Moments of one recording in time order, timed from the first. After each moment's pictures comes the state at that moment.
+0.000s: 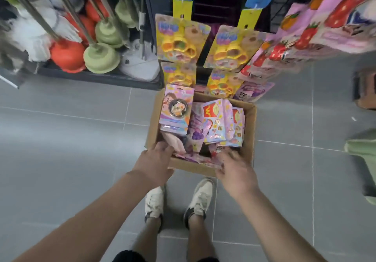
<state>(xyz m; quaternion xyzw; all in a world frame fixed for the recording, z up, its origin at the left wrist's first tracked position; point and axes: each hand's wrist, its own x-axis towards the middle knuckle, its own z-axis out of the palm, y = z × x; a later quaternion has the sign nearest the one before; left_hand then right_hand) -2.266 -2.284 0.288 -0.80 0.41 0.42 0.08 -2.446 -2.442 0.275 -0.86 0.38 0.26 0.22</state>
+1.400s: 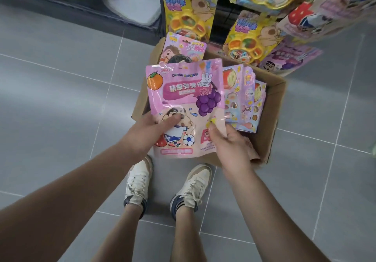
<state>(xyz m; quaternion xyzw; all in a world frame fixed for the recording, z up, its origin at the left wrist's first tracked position) -2.279 -2.292 0.137 -0.64 -0.08 0.56 -0.52 -2.426 -2.437 0.129 -0.54 0.53 0.00 0.66</state>
